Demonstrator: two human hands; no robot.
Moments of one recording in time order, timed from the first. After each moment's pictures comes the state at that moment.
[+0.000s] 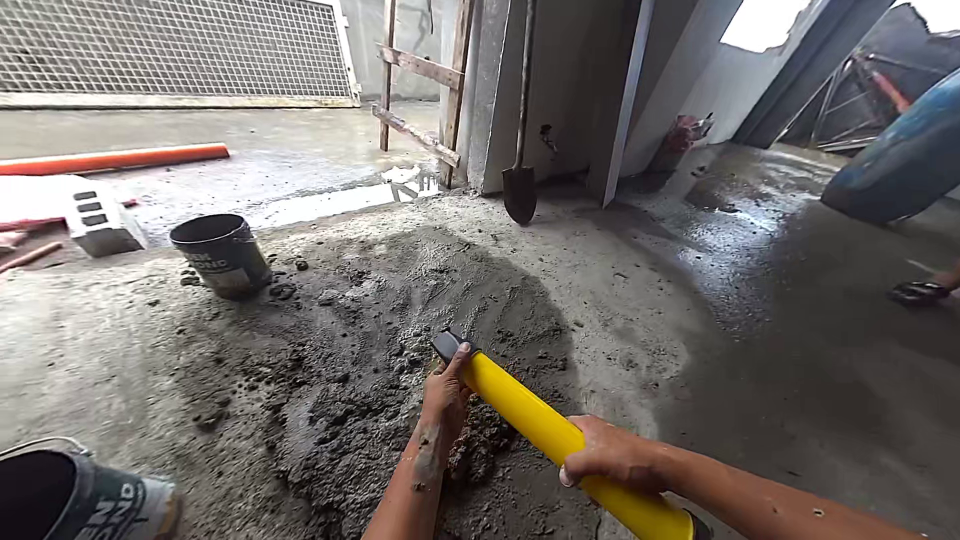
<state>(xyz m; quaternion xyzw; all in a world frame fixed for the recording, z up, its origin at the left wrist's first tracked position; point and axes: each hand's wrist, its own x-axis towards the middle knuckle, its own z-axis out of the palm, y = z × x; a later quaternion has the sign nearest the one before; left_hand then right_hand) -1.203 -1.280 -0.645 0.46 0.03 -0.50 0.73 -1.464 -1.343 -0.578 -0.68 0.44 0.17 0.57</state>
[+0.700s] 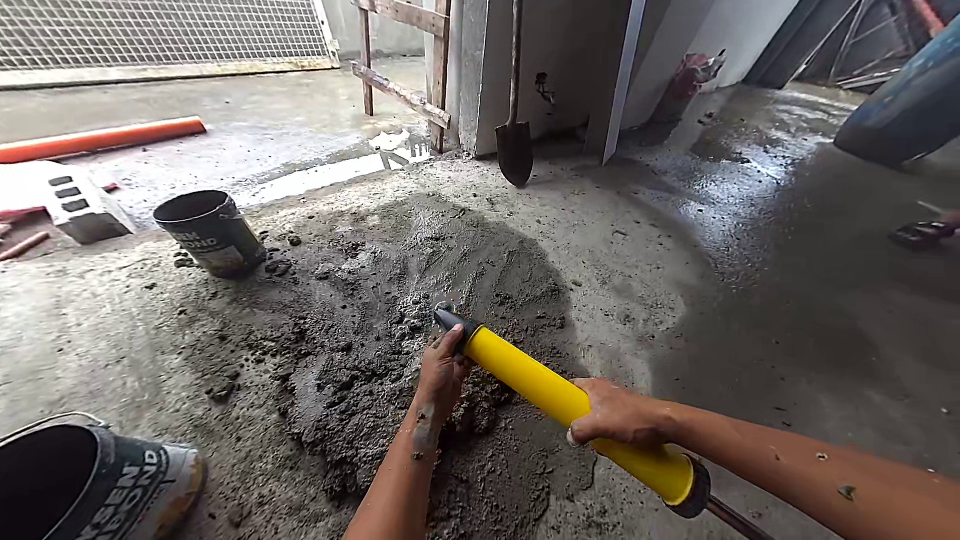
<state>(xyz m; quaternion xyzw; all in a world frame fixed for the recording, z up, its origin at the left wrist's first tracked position) -1.205 -1.258 -0.661 0.43 -0.05 -0.53 0.72 -1.475 -1.337 -0.580 -0.75 0.44 0.21 0.45</state>
